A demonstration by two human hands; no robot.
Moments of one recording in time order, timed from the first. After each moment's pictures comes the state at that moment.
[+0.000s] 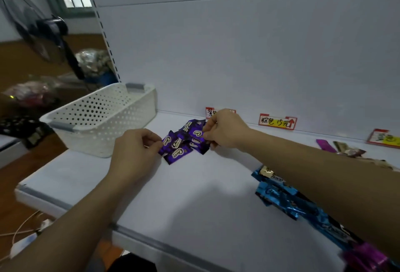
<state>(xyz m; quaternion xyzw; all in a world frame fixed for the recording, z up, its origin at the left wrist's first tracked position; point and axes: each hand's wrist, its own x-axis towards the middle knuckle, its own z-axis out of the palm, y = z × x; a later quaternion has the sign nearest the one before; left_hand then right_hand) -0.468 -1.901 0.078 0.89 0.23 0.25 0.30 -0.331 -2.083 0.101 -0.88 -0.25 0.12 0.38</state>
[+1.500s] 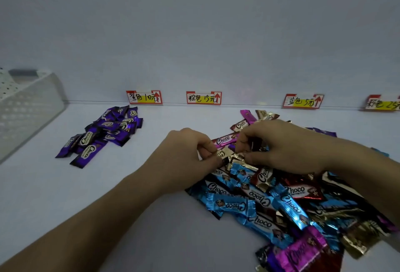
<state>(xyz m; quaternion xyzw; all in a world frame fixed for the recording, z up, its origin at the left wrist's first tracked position) -0.415 -2.098 0.074 0.95 -0.13 0.04 0.28 -0.372 -2.326 0.110 -0.92 -0.34 0.12 0.17</state>
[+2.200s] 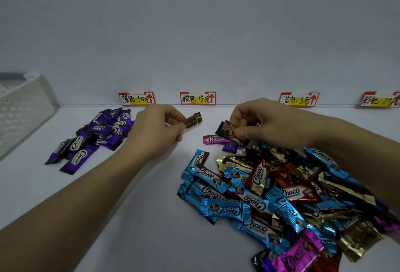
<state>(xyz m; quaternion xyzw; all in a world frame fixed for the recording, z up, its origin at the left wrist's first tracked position) -0.364 -2.070 0.075 0.91 0.02 0.10 0.40 -0.345 -2.324 0.121 -0.89 -0.27 0.16 0.32</state>
